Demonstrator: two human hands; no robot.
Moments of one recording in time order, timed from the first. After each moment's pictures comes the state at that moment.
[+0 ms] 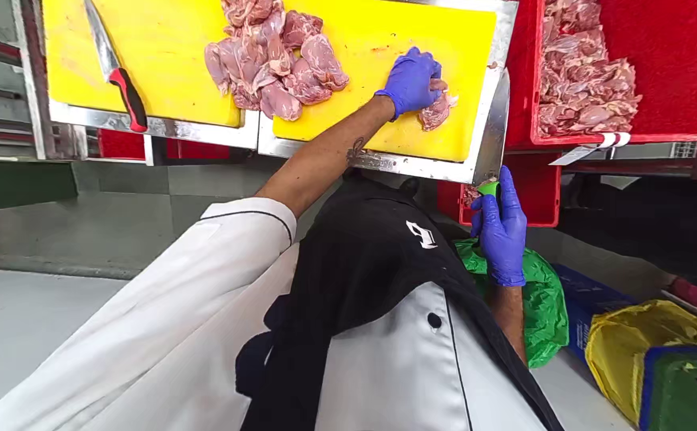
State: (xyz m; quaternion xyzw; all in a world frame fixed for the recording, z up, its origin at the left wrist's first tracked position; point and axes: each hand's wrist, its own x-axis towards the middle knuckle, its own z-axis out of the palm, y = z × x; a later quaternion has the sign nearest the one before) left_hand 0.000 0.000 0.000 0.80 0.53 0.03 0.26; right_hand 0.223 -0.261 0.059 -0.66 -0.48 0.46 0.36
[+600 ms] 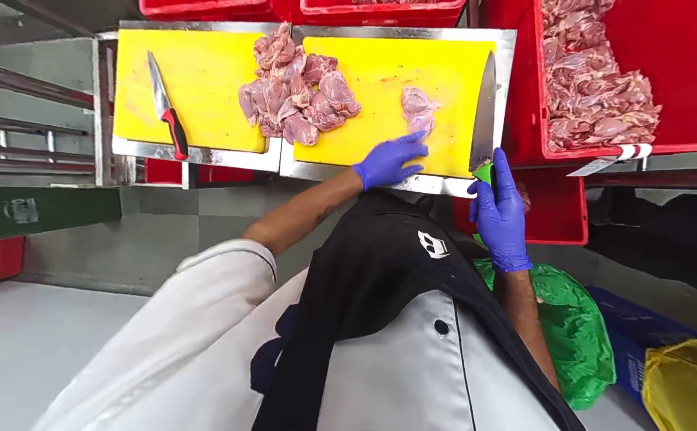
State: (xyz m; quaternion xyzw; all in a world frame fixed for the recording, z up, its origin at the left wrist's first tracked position) left_hand -0.061 -0.107 -0.018 0.87 0.37 0.15 0.27; right_hand 0.194 -0.212 0.056 -0.65 -0.54 0.42 0.33
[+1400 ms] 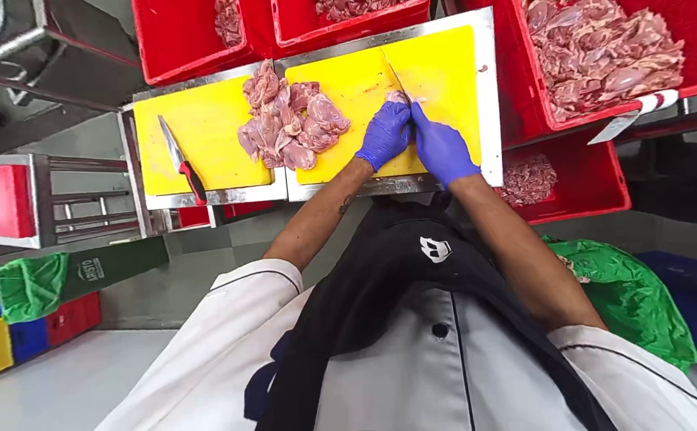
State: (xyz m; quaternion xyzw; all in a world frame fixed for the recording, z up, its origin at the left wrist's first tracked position) left_hand -0.048 -0.048 -0.025 0.85 0.47 0.18 0.16; right_hand 0.110 -0.110 0.045 -0.65 -0.70 0.29 0.08
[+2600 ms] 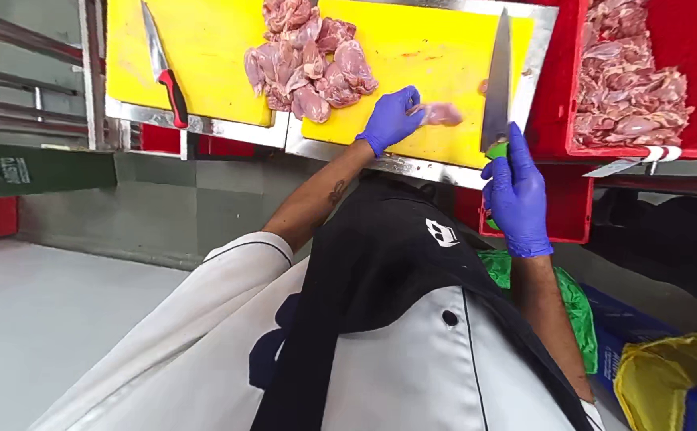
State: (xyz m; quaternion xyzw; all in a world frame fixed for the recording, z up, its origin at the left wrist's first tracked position) left_hand -0.076 -0.086 0.020 0.64 0.62 0.22 0.41; right_hand 0.182 -0.191 0.070 -0.62 -0.58 0.45 0.28
